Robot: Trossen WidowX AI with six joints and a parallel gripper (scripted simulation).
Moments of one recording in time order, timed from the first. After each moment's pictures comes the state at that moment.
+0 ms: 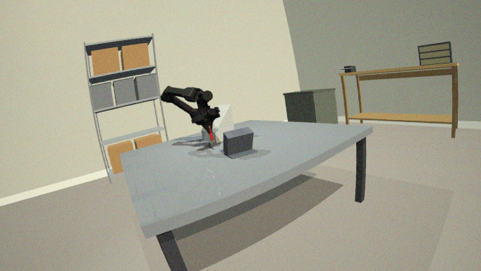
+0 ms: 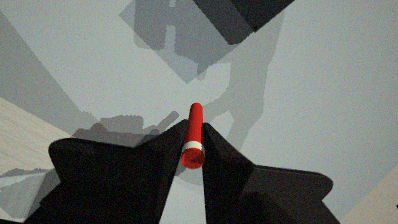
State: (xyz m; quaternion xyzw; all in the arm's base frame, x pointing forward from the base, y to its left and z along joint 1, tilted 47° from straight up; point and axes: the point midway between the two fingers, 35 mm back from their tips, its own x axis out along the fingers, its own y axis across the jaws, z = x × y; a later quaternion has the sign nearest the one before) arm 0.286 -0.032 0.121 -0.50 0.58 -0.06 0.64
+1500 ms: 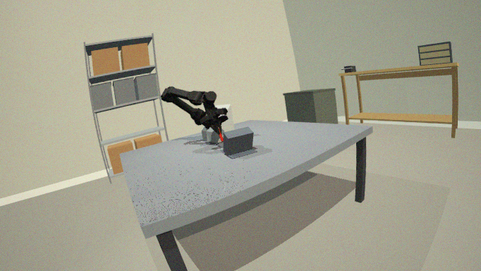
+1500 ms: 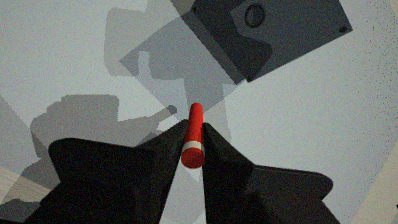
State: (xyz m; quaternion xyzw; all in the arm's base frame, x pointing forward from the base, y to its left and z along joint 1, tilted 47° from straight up) arm 0.316 -0.012 0.086 -0.54 0.50 -0.03 0.67
